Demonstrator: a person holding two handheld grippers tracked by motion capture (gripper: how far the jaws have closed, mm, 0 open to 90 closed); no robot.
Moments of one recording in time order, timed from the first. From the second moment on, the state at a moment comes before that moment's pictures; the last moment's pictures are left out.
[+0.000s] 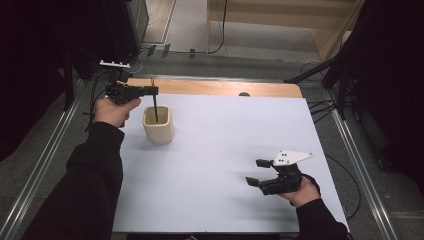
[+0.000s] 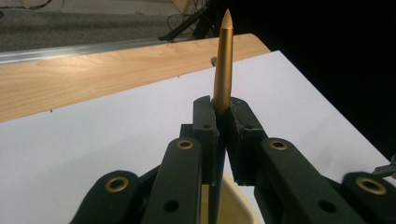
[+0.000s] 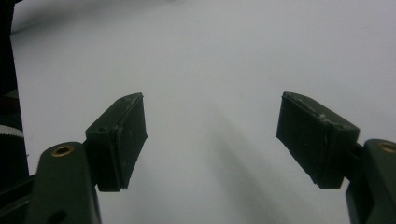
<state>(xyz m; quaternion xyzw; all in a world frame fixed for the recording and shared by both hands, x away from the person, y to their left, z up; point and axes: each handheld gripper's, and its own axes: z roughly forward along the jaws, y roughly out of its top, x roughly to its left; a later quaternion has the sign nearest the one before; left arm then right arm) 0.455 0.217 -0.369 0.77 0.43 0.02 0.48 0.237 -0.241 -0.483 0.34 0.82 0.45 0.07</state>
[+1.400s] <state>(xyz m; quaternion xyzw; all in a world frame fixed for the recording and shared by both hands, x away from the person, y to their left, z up) 0.426 0.236 -0.369 0.77 0.43 -0.01 0.47 0.236 -0.242 -0.482 0.35 0.82 0.45 0.07</state>
